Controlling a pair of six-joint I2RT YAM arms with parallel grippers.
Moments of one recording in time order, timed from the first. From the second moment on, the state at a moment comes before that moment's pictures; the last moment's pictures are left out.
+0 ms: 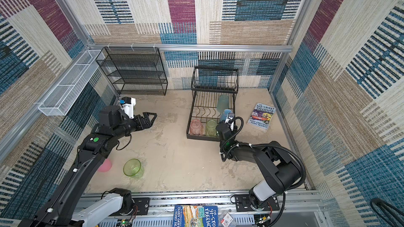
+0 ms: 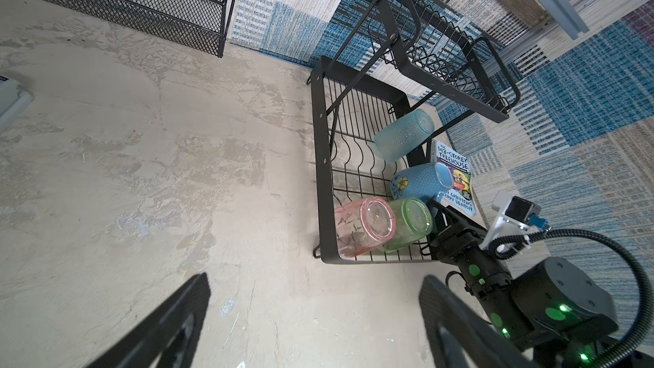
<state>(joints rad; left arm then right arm) -0.20 1.01 1.05 -0.54 0.27 -0.42 0.55 1.53 0.57 0.51 0.68 0.41</state>
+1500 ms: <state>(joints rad) -0.22 1.16 1.13 -0.84 -0.05 -0.49 0.52 1.16 0.66 -0.14 0.26 0.48</state>
